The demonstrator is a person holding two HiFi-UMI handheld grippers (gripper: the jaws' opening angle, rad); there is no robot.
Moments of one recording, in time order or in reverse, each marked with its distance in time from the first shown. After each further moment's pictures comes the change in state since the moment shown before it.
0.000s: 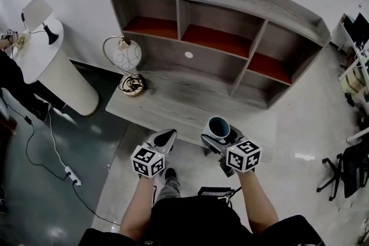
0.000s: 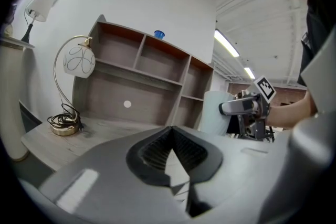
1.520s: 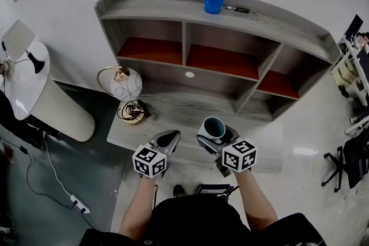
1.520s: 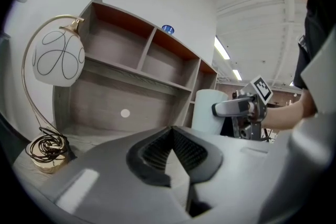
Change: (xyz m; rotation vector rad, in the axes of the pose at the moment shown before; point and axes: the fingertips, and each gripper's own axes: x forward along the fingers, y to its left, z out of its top) left arm 0.065 0.099 0.059 0.021 0.023 -0.169; right arm 0.118 -0.020 0.062 0.016 -0.041 -0.079
